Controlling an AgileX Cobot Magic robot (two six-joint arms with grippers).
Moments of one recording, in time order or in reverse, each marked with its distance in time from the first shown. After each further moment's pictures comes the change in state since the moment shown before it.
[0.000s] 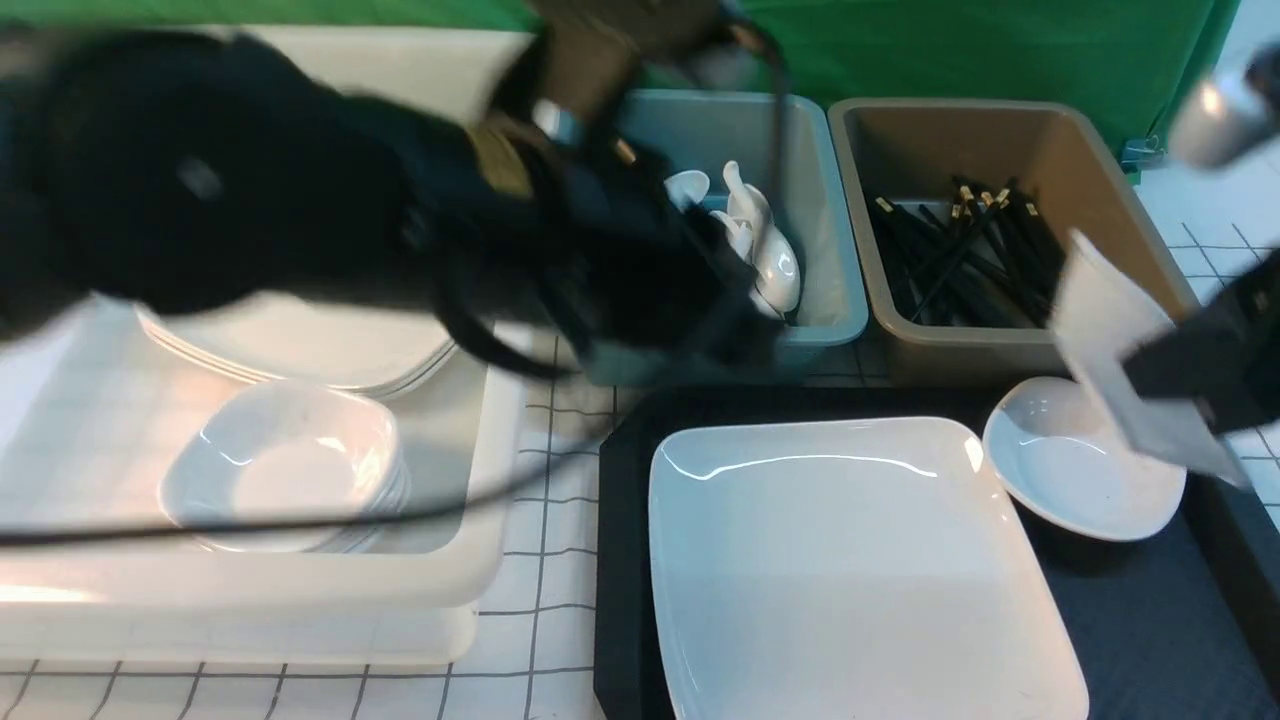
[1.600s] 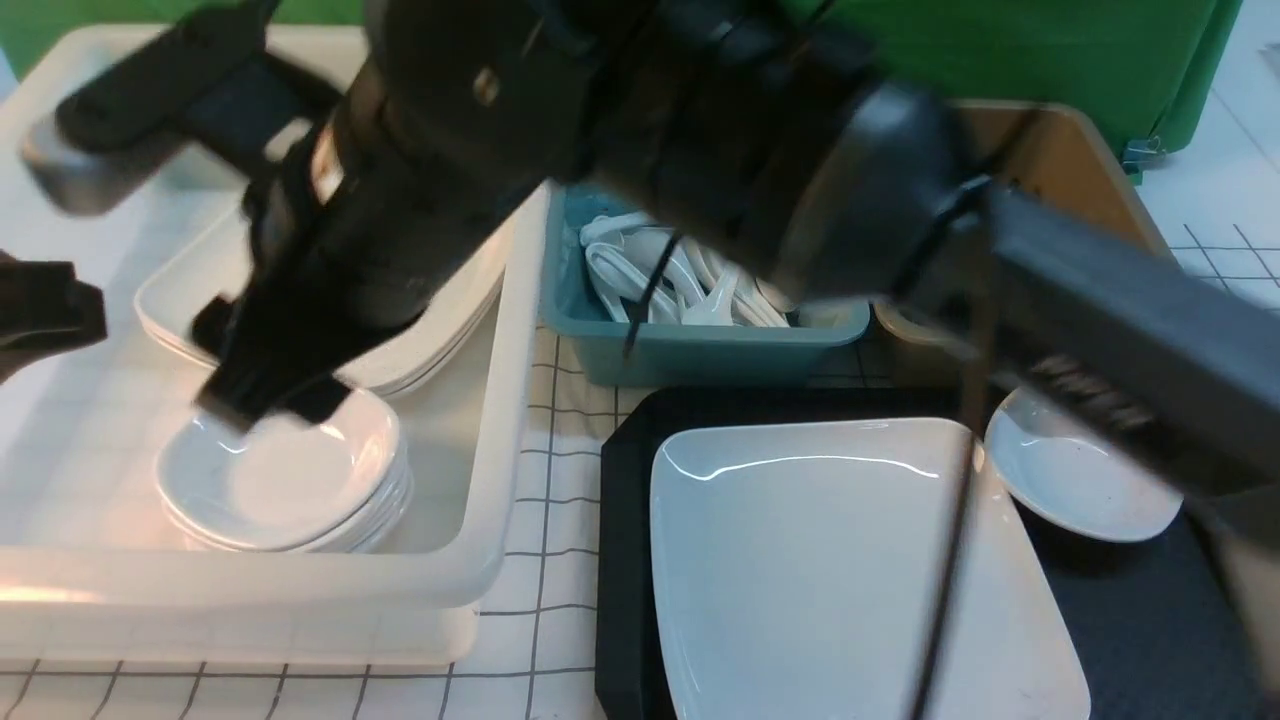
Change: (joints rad) right arm 0.639 0.902 -1.003 -0.321 0.079 0.189; left arm 0.776 -0.464 0.322 -0.241 0.289 0.094
